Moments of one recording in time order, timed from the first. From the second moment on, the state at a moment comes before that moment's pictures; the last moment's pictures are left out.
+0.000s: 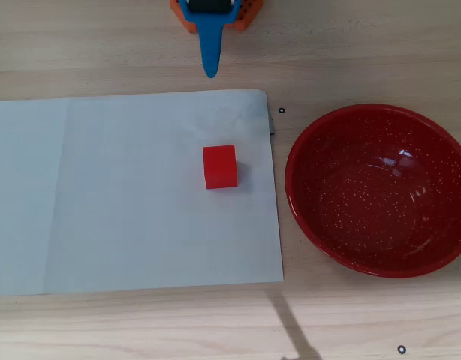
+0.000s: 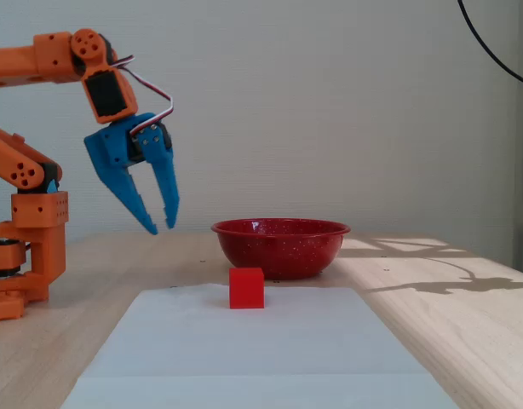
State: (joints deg) arm 2.5 144.3 131.7 75.9 -8.2
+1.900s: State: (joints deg) arm 1.8 91.3 109.4 63.8 -4.8
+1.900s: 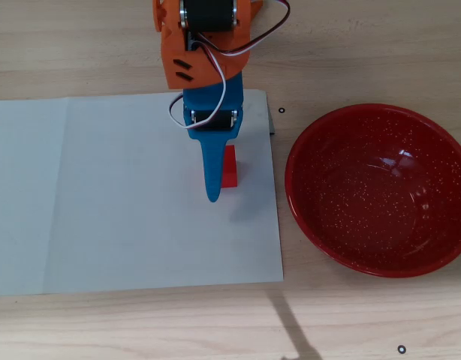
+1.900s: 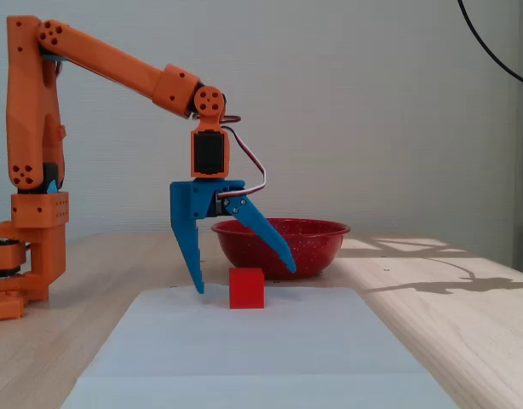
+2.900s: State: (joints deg) arm 1.8 88.4 109.4 59.8 -4.7
